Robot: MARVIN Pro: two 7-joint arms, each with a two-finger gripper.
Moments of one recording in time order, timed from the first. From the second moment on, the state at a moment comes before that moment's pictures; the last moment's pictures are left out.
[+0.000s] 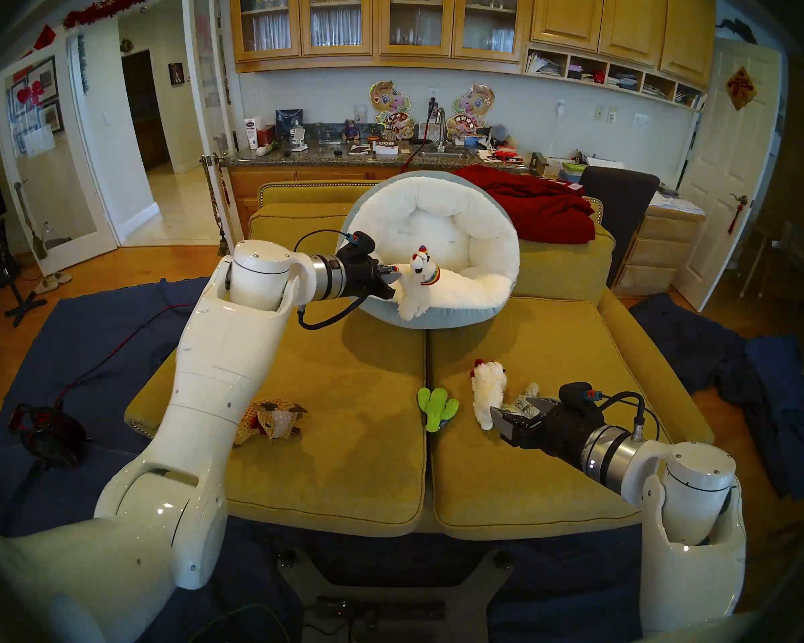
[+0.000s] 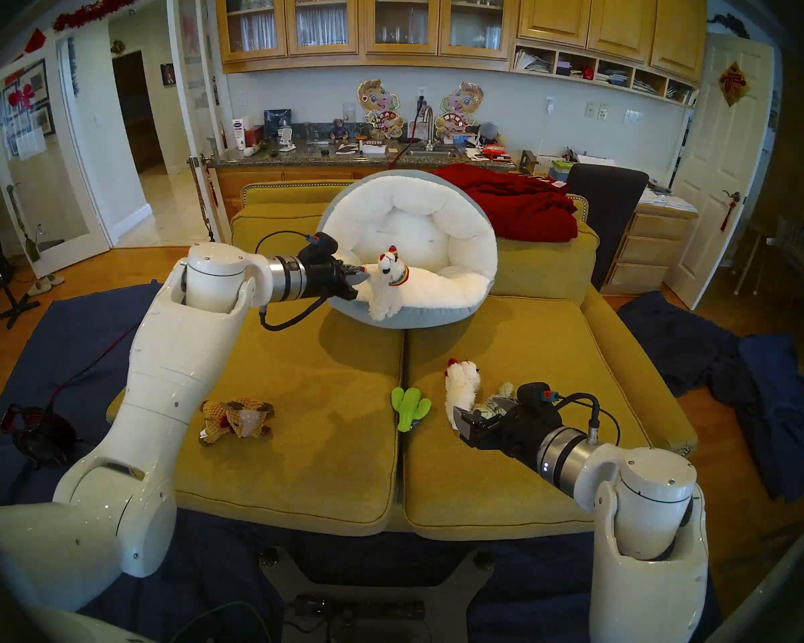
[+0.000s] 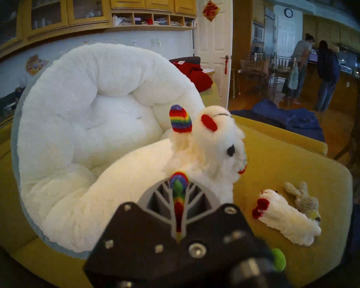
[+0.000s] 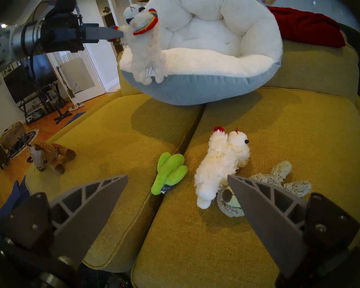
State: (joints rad) left arm 0.98 -1.41 -1.41 -1.35 0.09 0.57 -0.79; right arm -2.06 -1.52 1.90 -2.23 0.04 0.69 0.75
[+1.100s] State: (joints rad) left arm 0.80 -1.56 -1.48 -1.17 0.11 0.59 -0.61; right arm -2.06 -1.52 1.91 -2.20 0.04 0.68 0.77
